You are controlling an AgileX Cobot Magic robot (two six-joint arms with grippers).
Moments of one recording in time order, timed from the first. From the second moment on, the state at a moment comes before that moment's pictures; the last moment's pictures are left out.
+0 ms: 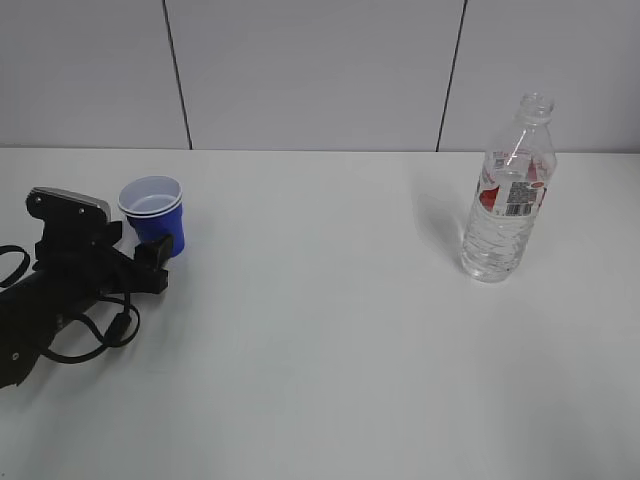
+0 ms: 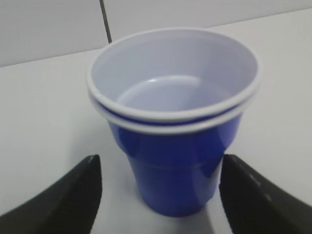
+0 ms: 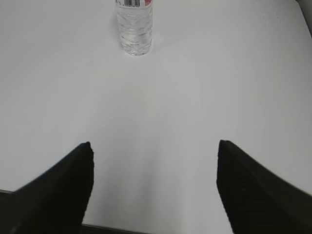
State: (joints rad) left arm -0.22 2.24 -0.72 0.04 -1.15 0.06; right arm -0.03 -0.02 -0.50 0.02 1.14 -0.19
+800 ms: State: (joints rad) left arm -0.22 2.26 -0.76 0.06 -1.15 0.01; right arm -0.03 -0.02 -0.50 0.03 1.14 -0.19
